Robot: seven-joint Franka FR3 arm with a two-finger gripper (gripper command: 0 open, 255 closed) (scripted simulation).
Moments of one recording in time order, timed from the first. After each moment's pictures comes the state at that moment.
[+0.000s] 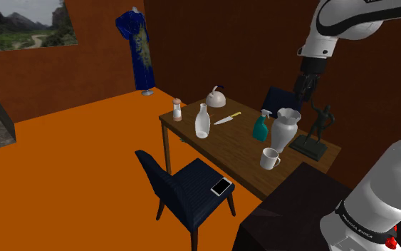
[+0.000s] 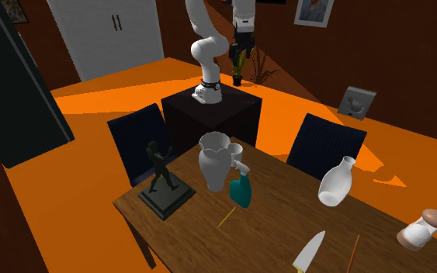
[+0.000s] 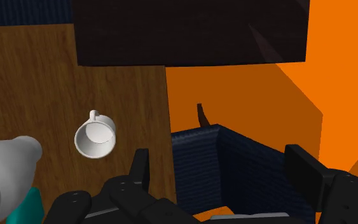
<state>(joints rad) -0.08 -0.58 -0.27 -2.40 -0.01 1.67 -0.30</state>
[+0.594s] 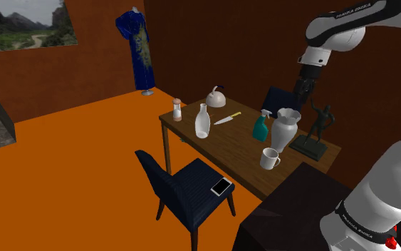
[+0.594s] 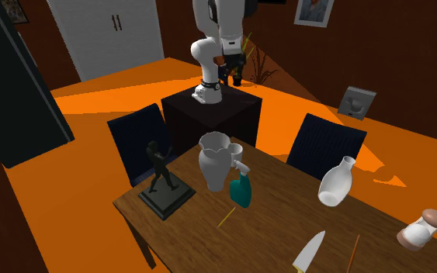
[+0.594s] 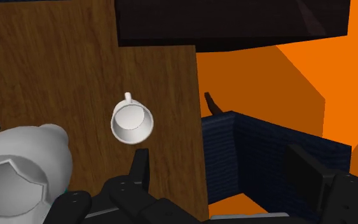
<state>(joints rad) -0.10 -0.29 -0.47 -2.26 0.02 1.80 -0.53</state>
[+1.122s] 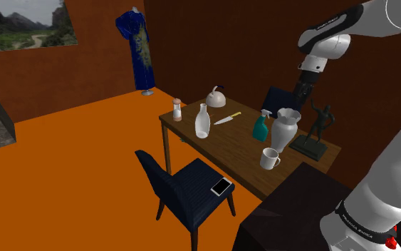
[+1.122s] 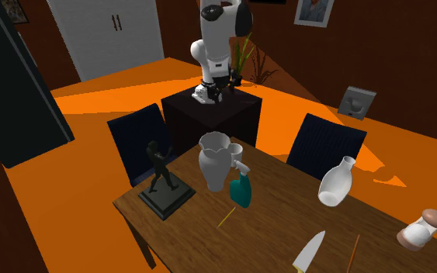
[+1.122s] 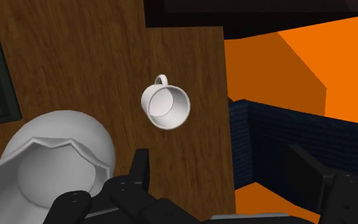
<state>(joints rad) -0.14 0.03 -0.59 -2.06 0.18 1.84 -0.76</state>
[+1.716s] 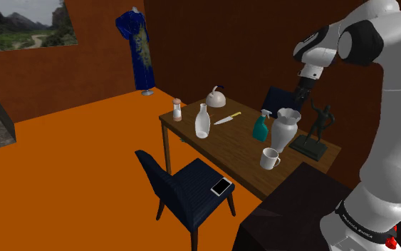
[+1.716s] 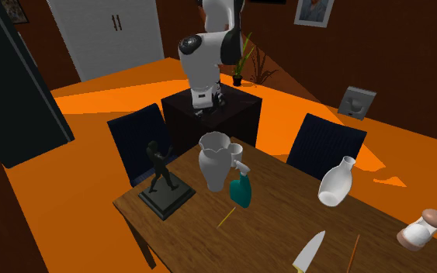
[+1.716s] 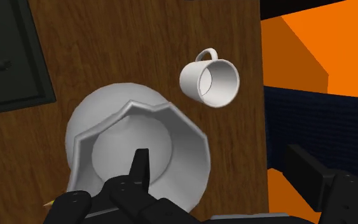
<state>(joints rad) -0.32 0.45 -0.59 -1.72 0.42 1.76 -0.98</state>
